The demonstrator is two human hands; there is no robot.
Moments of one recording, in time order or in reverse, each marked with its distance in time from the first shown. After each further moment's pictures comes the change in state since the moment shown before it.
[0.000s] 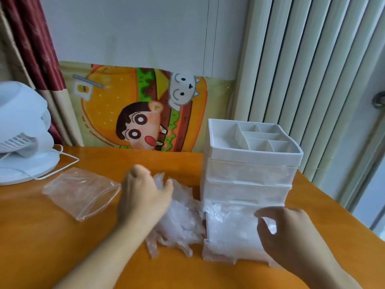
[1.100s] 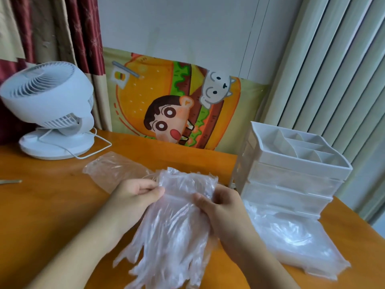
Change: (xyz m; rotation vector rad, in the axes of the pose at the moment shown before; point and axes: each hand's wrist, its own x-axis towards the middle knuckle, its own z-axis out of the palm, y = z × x) left_hand -0.002 -0.119 -0.076 -0.705 -0.350 -0.038; right_hand 0.018 -0.195 0.063 1.060 -0.295 0.158
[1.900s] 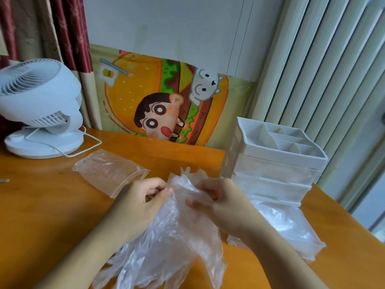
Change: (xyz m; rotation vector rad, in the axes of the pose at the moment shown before) left_hand -0.014 0.000 0.024 0.192 -0.080 0.383; right_hand -0.018 -0.030 -0.043 -0.474 -0.187 -0.173
